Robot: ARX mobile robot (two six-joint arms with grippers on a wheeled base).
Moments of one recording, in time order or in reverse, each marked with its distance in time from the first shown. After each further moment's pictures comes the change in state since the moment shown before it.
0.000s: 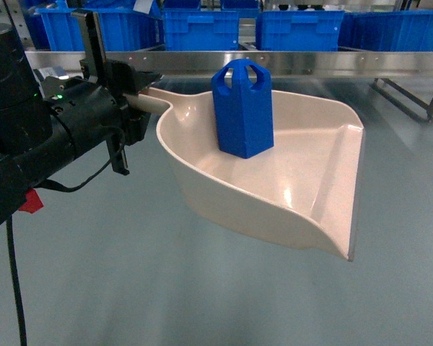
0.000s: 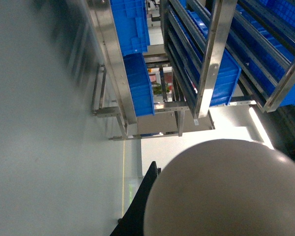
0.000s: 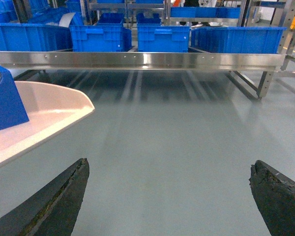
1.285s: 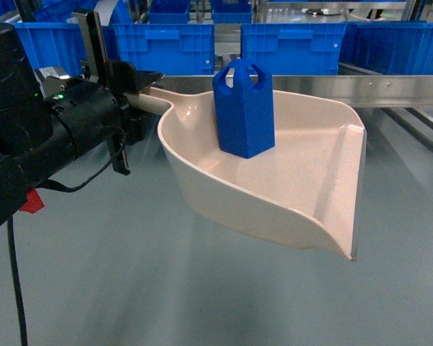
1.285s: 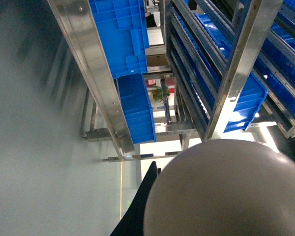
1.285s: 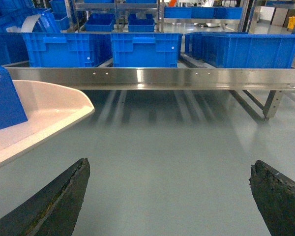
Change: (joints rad) left arm -0.002 0.000 0.000 0.001 0.000 0.000; right arm 0.000 0.005 0.000 -0.003 0.001 0.000
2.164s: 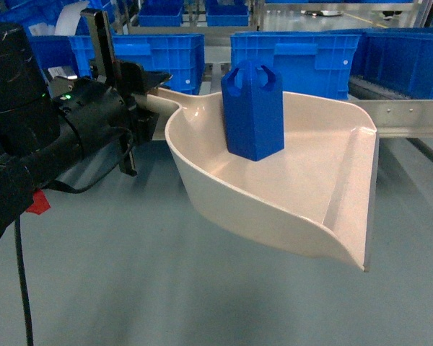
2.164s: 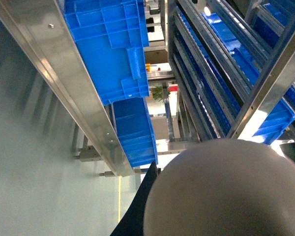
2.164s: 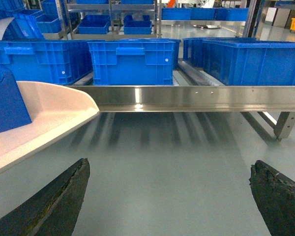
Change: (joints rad) left arm -0.007 0.000 0.000 0.002 0.004 -0.001; right arm 0.000 0.001 0.000 0.002 0.000 0.000
